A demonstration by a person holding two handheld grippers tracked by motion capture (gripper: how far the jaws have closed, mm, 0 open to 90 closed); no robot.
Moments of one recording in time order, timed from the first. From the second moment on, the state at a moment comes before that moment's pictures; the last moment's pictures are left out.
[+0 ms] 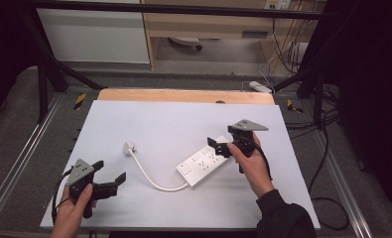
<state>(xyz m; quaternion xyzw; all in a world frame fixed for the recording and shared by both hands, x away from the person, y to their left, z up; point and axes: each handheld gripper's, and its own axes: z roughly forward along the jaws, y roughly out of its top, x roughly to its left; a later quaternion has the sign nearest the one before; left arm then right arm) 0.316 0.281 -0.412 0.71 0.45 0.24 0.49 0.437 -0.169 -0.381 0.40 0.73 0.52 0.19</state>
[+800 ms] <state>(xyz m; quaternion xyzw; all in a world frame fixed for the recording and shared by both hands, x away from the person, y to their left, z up) 0.315 0.280 -0.412 0.71 0.45 0.24 0.49 0.399 -0.253 -0.361 0.41 0.70 0.53 0.26</state>
